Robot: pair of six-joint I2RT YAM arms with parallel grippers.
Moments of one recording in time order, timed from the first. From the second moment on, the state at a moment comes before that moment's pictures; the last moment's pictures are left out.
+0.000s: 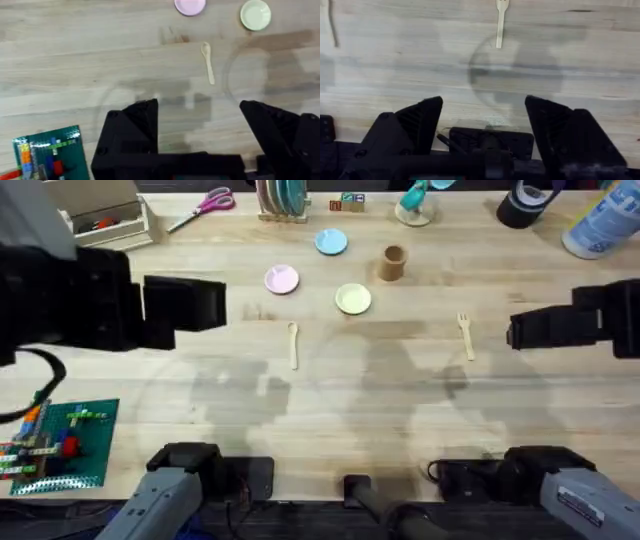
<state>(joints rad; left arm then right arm) 0.00 0.90 1.41 -1.47 0.10 0.05 0.00 0.98 1.30 -1.52 -0.06 -0.02</state>
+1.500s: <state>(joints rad) -0.47 1.41 1.08 -1.00 -0.05 -0.45 0.00 1.08 1.30 -1.55 -0.06 -0.02</state>
